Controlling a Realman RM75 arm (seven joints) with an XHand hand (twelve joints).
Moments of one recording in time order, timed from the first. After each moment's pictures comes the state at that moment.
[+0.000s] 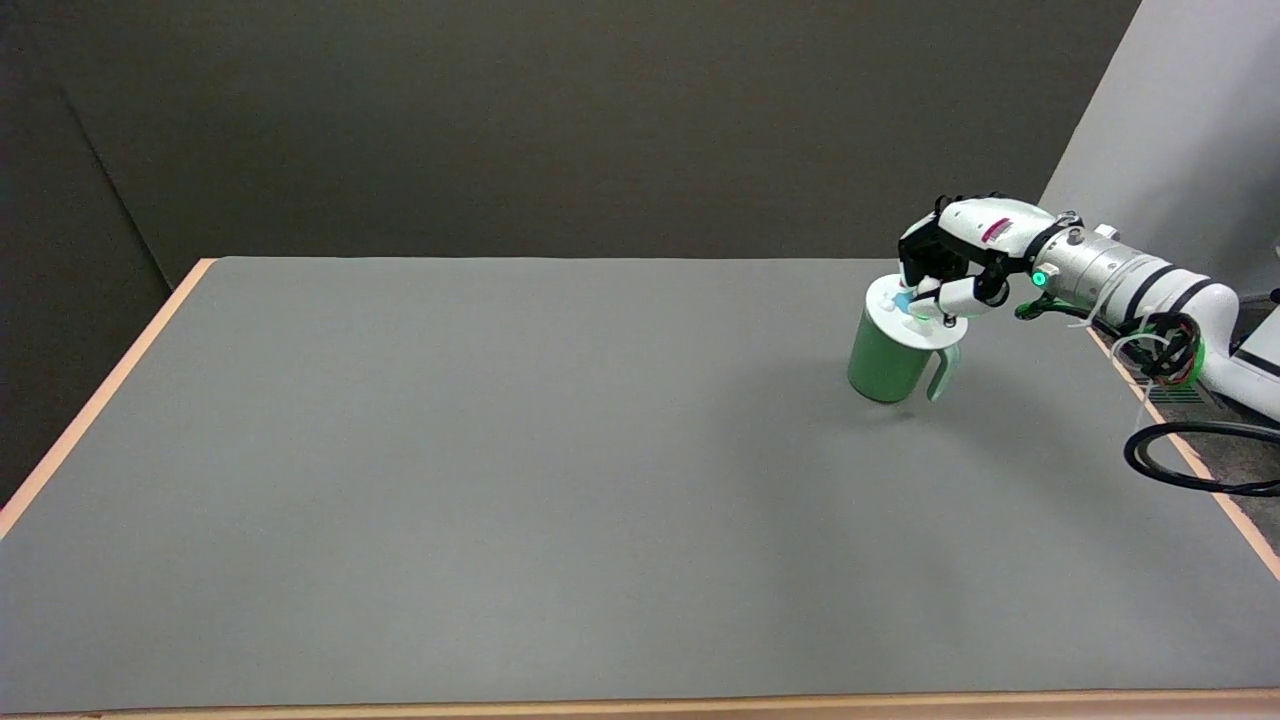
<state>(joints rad) -0.03 -0.38 1.44 -1.47 0.12 -0.01 -1.99</state>
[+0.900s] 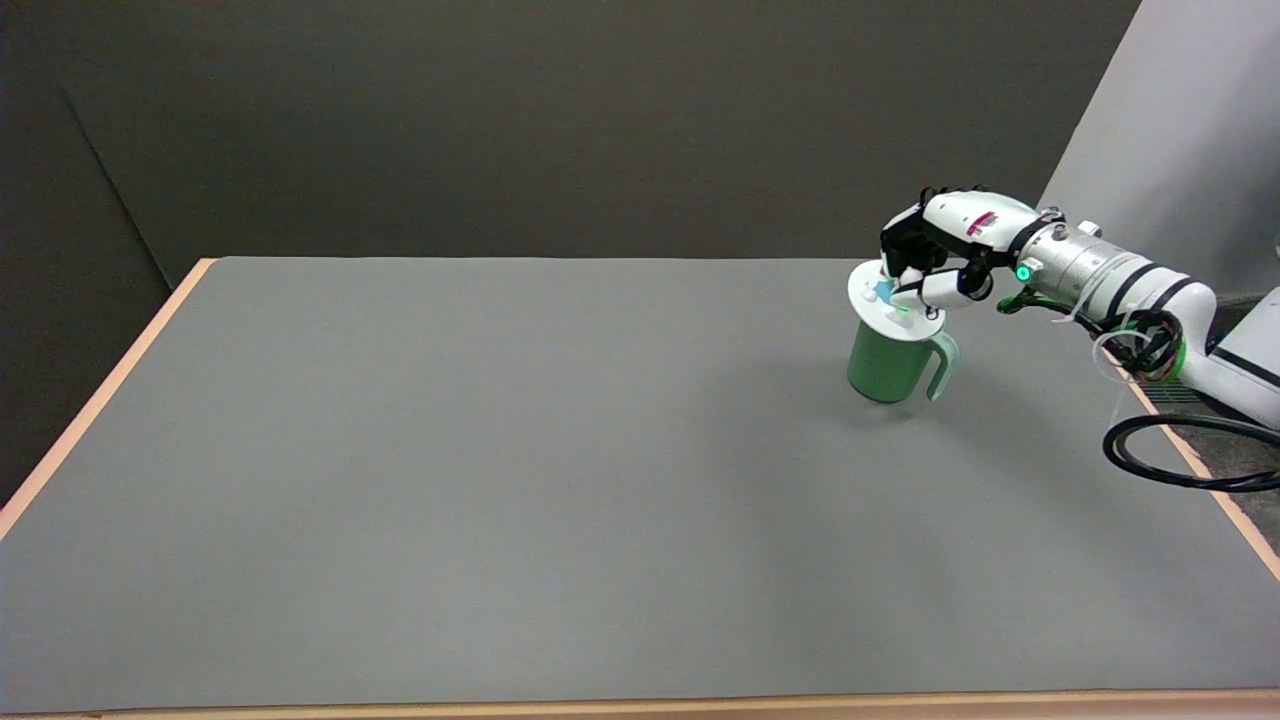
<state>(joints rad) 0.06 -0.42 1.38 -1.43 0.12 -0.06 -2.00</state>
